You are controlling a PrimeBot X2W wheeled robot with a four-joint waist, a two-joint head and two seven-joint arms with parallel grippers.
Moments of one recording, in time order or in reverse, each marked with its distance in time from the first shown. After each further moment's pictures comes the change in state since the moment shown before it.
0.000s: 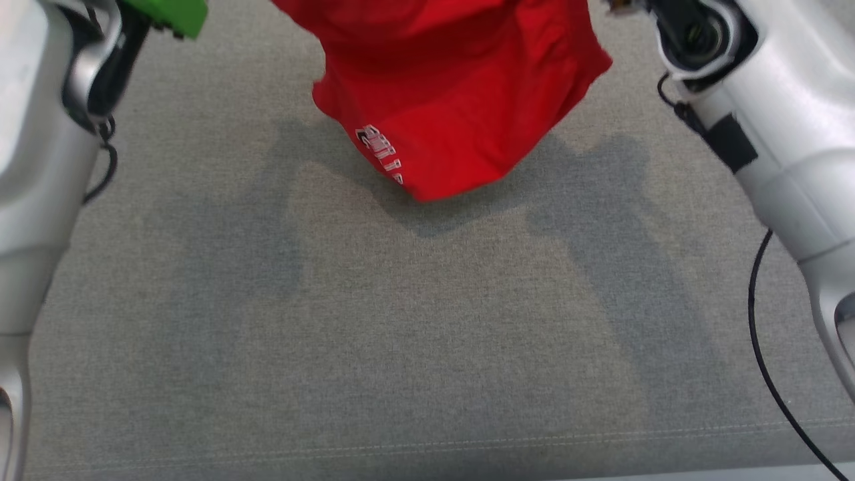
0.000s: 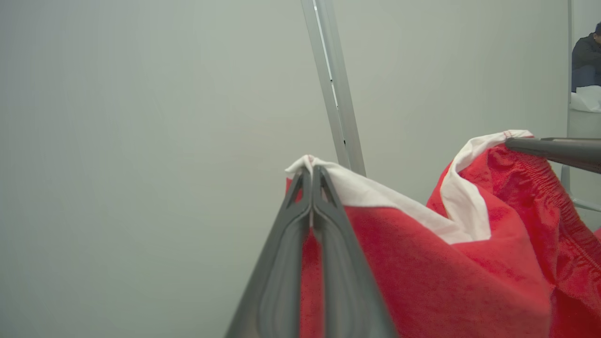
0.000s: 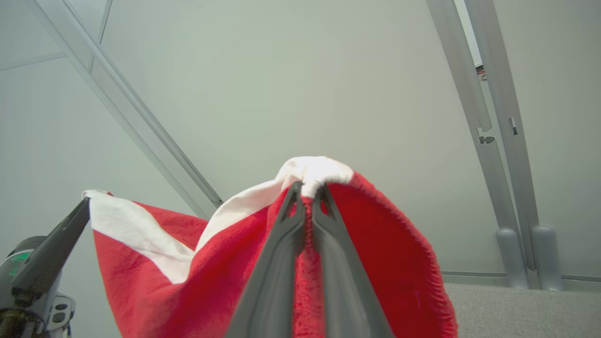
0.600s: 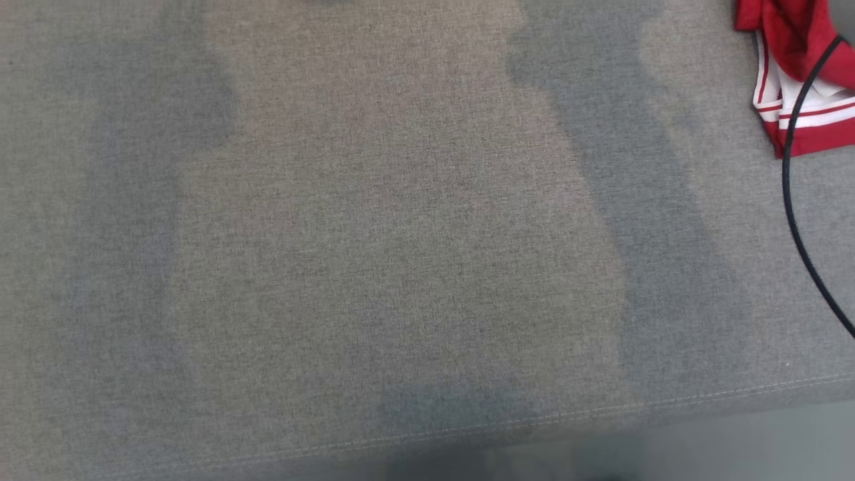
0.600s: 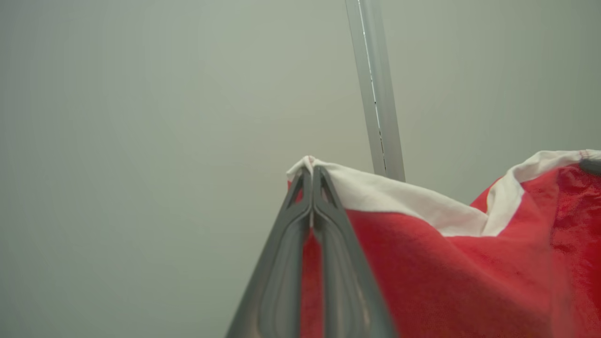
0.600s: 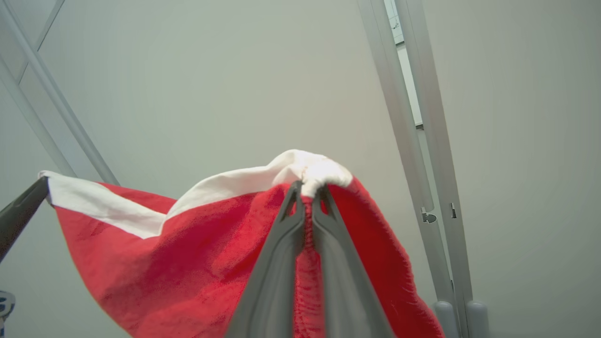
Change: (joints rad) left arm -0.570 -0.015 -0.061 0.325 -0.055 0.009 -0.026; right arm -0.543 0.106 0.036 0.359 -0.062 0.000 -0.052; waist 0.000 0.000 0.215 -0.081
